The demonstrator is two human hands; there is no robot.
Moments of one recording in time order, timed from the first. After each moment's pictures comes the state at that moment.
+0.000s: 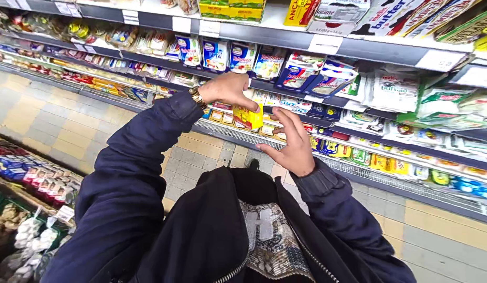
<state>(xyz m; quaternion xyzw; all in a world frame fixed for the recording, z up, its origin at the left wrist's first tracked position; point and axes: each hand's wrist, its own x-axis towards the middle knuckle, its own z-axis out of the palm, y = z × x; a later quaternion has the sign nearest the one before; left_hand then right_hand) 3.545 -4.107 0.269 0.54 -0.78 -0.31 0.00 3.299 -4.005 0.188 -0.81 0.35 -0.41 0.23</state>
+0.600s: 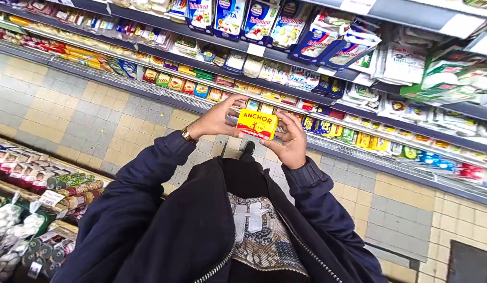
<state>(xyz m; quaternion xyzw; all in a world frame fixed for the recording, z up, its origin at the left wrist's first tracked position) 3.621 -3.926 0.155 0.39 -0.62 -0.61 0.30 3.347 -3.900 0.133 -0.65 0.37 -0.47 0.47</state>
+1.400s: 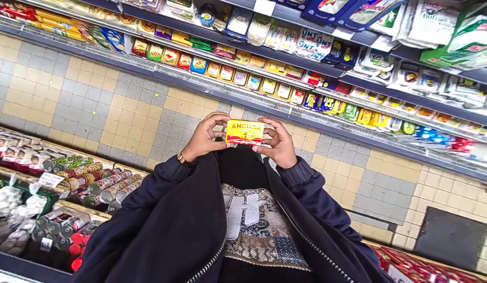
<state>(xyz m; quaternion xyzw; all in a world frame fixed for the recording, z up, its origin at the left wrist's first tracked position) 3.629 -3.784 0.078 0.35 -0.48 -0.61 0.52 3.354 -3.809 0.091 -0.56 0.36 -0.40 0.63</state>
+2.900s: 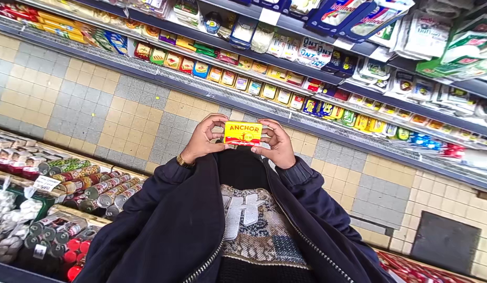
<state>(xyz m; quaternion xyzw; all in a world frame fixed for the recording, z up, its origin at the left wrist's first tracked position) 3.658 -3.786 0.077 0.33 -0.48 -0.61 0.54 3.381 -3.820 0.091 -0.60 0.34 -0.40 0.60</state>
